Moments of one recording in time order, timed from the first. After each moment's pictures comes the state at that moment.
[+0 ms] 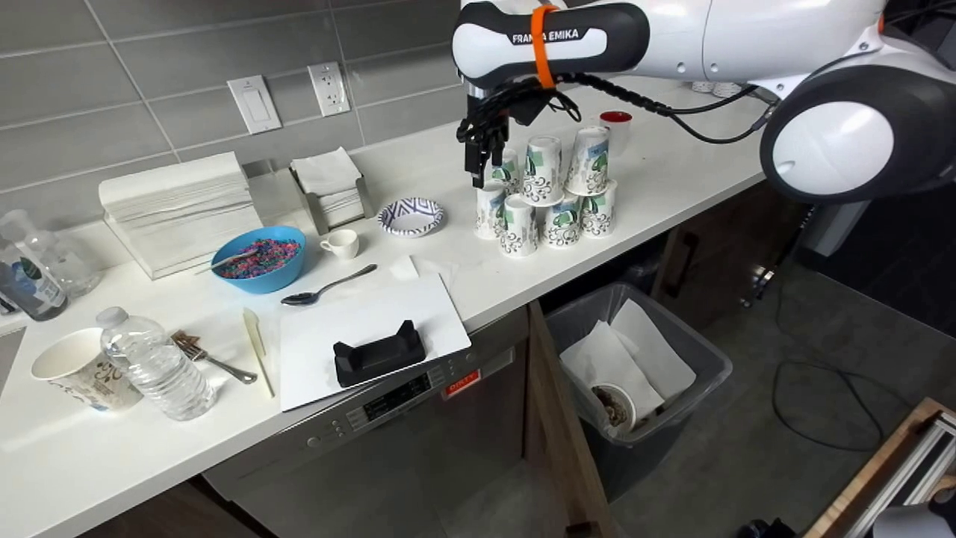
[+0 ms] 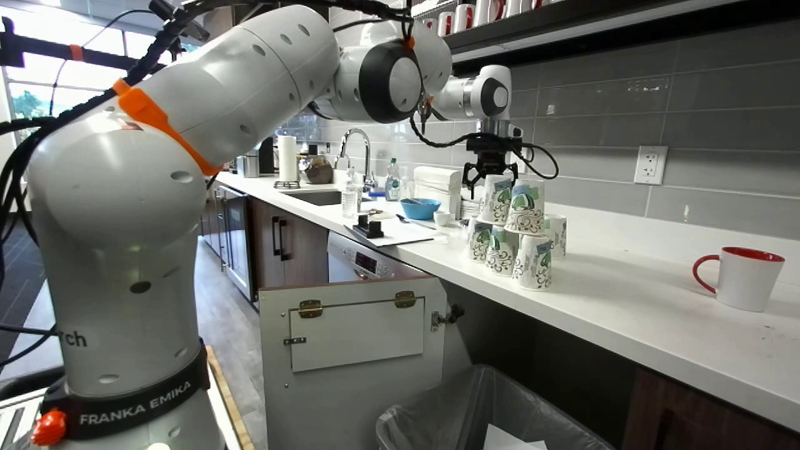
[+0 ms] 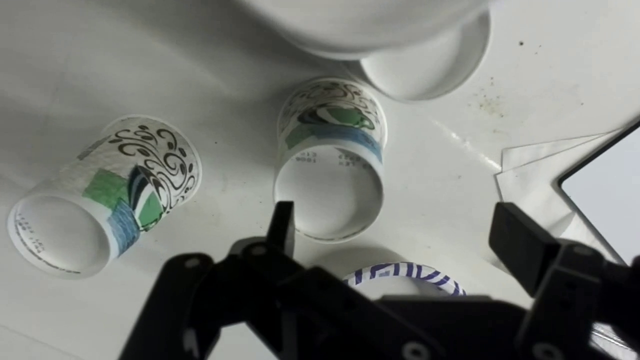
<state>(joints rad) 0.14 0.90 0.09 -0.79 -0.10 1.78 -0.40</state>
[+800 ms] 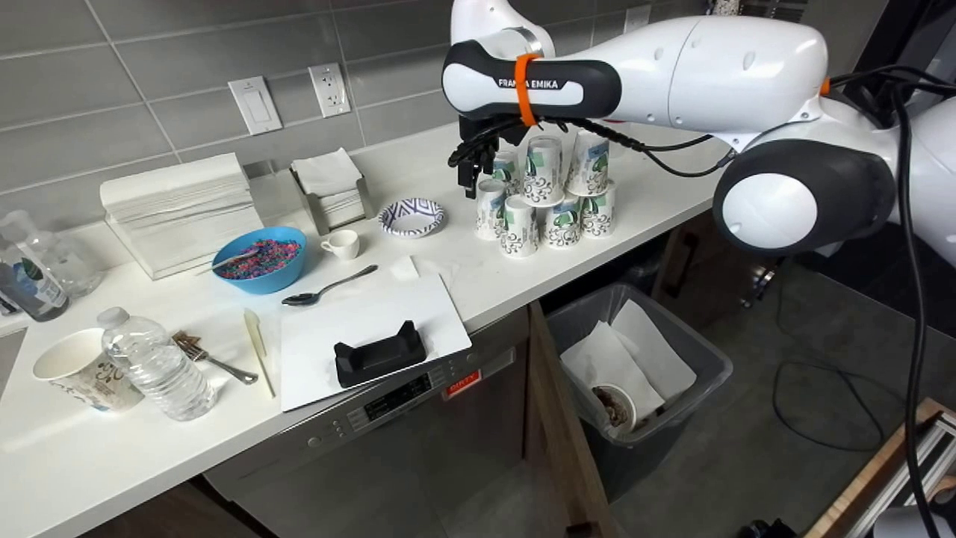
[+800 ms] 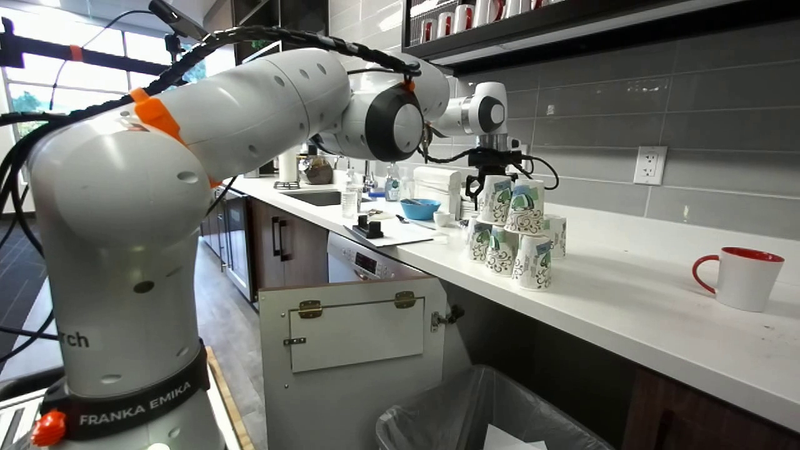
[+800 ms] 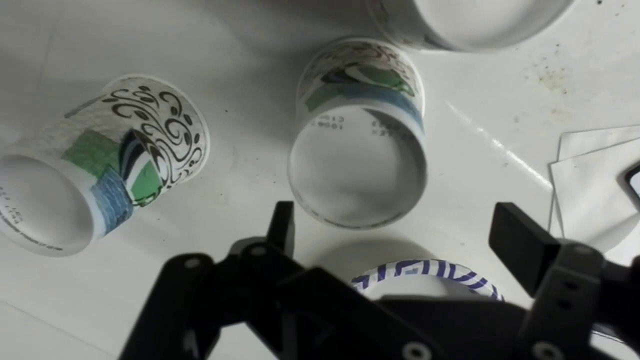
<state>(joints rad) 0.17 1.07 0.05 -0.56 -0.12 1.78 -0.41</state>
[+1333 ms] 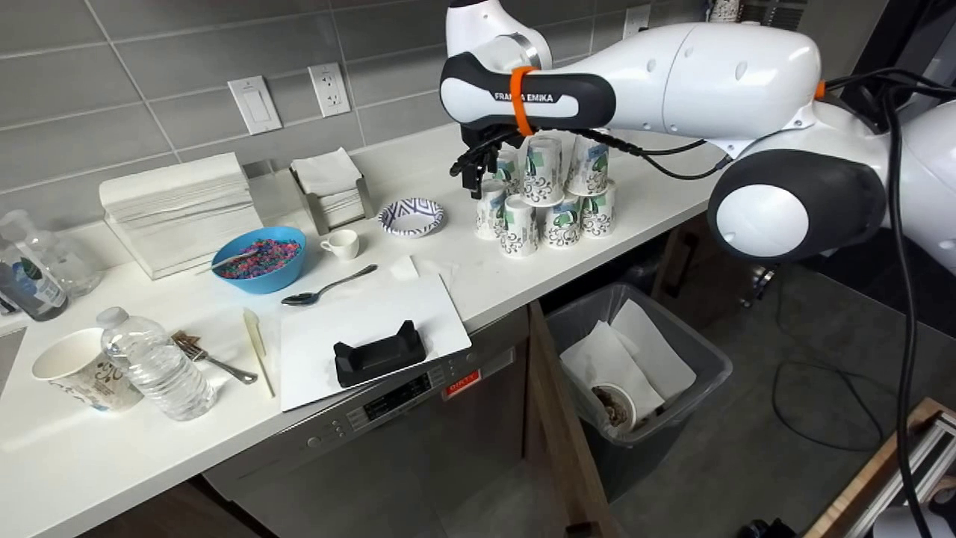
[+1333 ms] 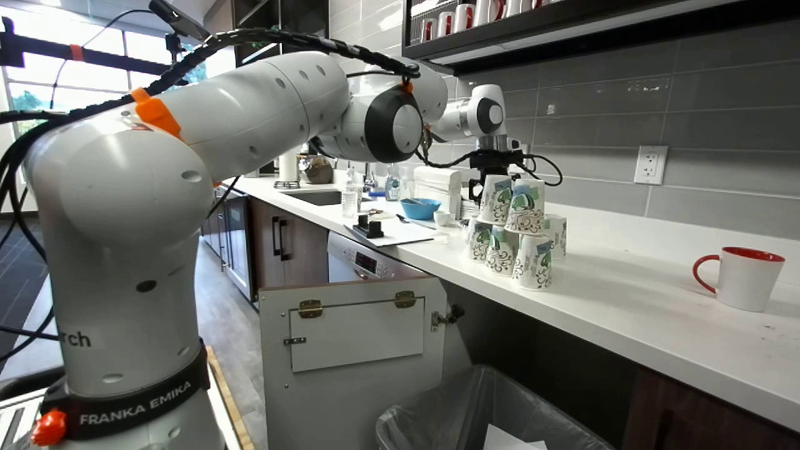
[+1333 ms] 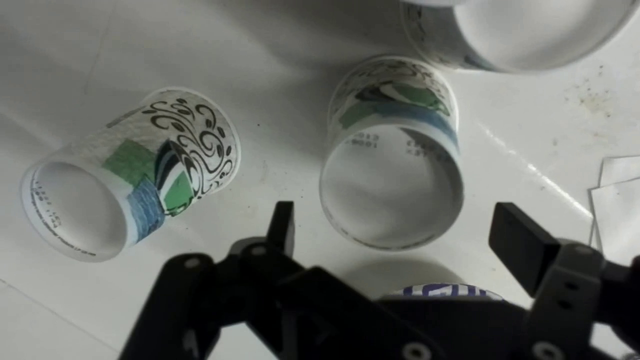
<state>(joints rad) 0.20 1.09 0.01 -0.55 -0.17 1.78 -0.41</state>
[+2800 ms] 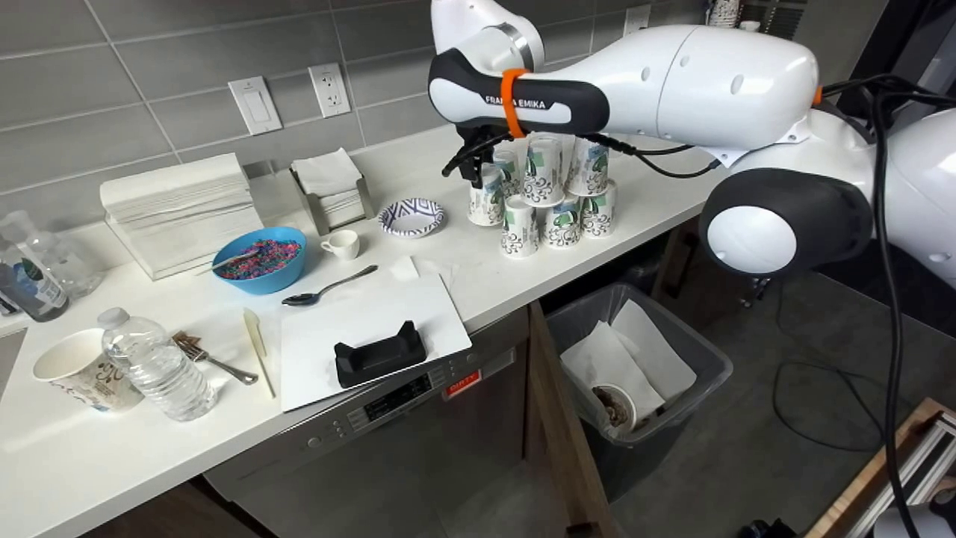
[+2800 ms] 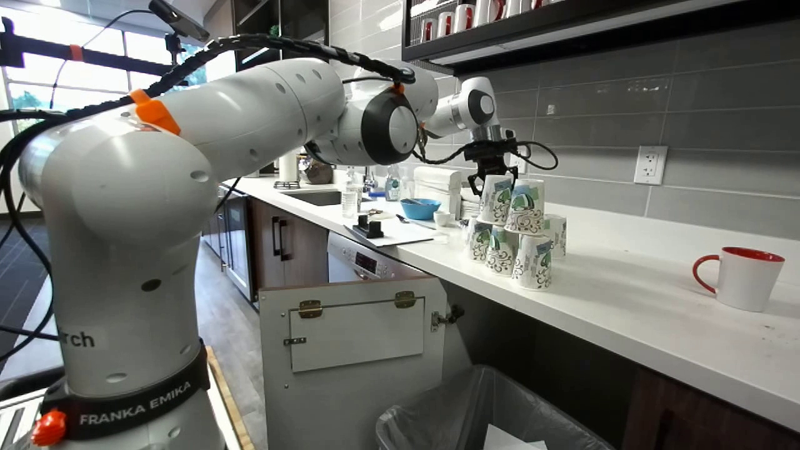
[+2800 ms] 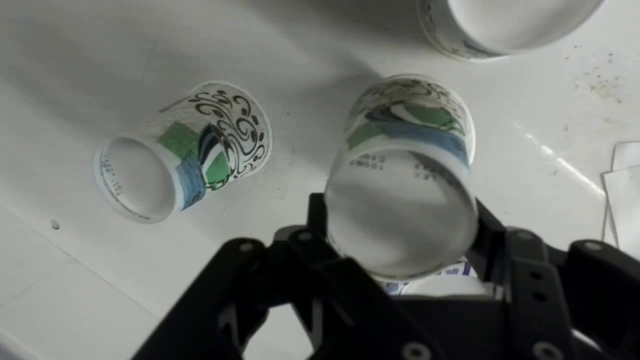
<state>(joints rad) 0.25 1.11 -0.07 -0.45 -0.19 1.72 -0.37</state>
